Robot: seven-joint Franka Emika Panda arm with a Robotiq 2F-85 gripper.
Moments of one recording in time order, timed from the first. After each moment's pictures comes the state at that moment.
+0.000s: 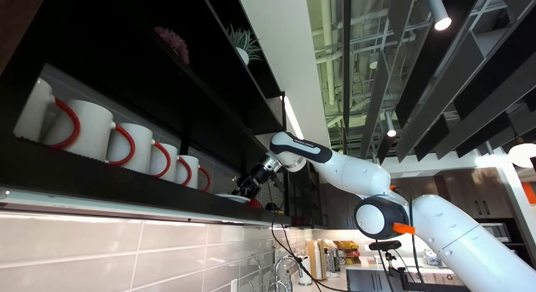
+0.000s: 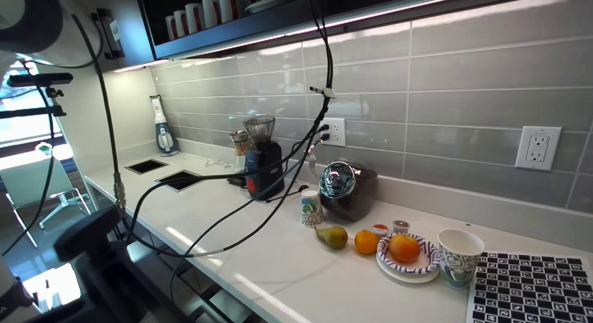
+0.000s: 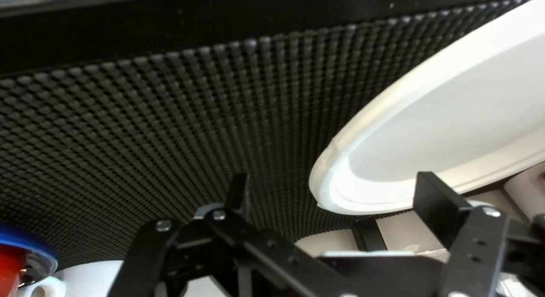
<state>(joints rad) -0.34 0.57 -0.20 -0.54 0.59 1.69 -0.32</state>
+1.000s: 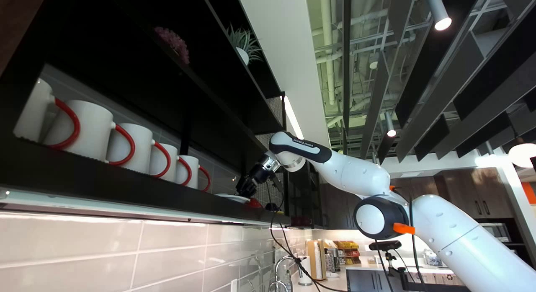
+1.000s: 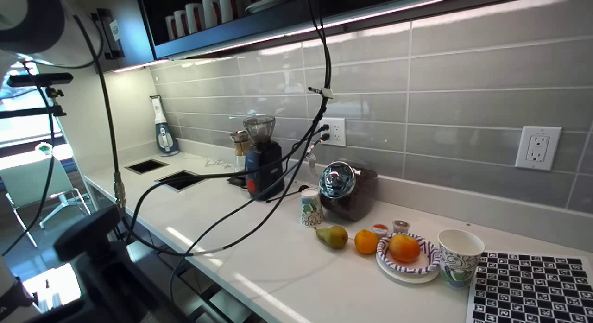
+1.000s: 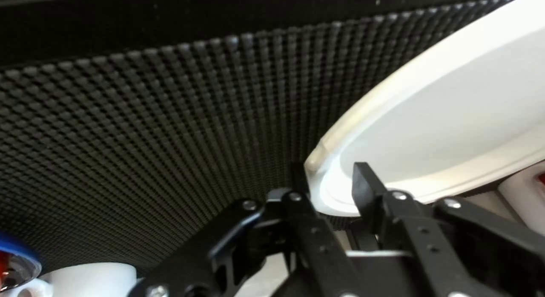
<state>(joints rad) -0.33 0.57 -0.20 -0.54 0.59 1.69 -0.32</state>
